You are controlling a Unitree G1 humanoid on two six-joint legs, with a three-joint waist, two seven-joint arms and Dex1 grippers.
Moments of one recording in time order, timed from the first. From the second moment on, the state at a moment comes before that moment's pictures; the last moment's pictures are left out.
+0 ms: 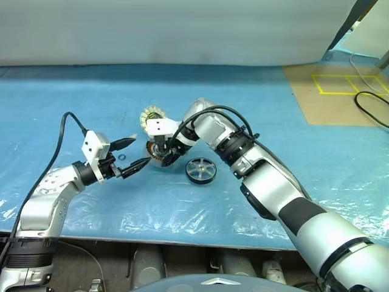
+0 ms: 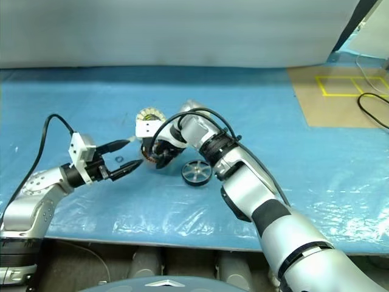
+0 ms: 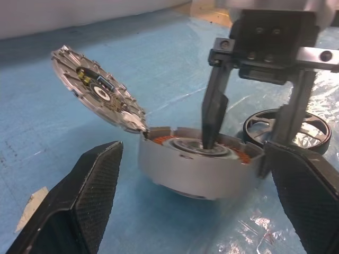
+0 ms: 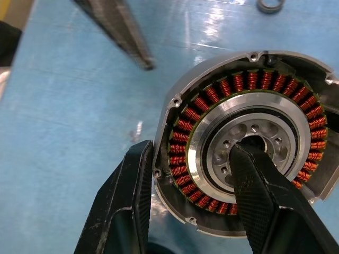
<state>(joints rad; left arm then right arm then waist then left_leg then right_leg) -0.11 0.62 0.17 -0.13 -0.51 0.28 -0.94 -1.17 -0.05 0.55 0.58 -0.35 0.59 1.49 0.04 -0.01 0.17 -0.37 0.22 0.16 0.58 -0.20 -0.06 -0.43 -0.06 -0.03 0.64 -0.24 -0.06</state>
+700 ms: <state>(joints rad) -0.06 0.62 0.16 -0.12 -0.51 0.28 -0.95 -1.11 -0.12 0.82 0.21 -0.18 1.13 1.44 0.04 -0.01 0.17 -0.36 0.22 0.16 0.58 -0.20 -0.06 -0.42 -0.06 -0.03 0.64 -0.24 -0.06</state>
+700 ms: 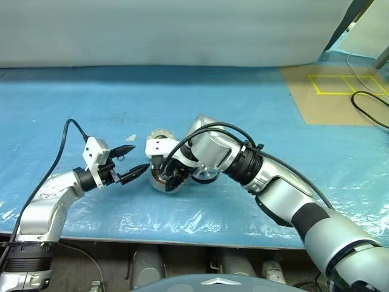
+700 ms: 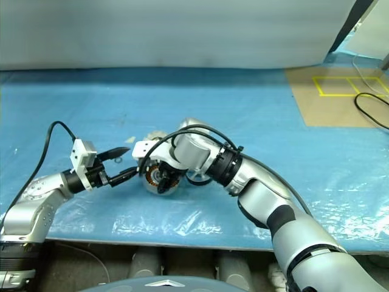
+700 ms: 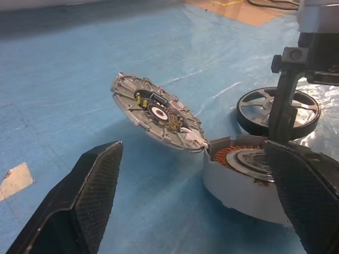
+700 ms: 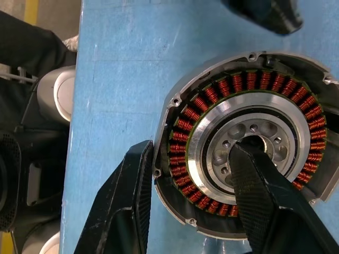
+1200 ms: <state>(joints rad) -0.04 0.62 0.16 -0.13 -0.52 0.28 -0.95 -1.13 -0.05 0.87 0.27 -0.11 1.20 1.30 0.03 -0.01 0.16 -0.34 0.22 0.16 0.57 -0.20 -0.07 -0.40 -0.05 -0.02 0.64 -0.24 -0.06</state>
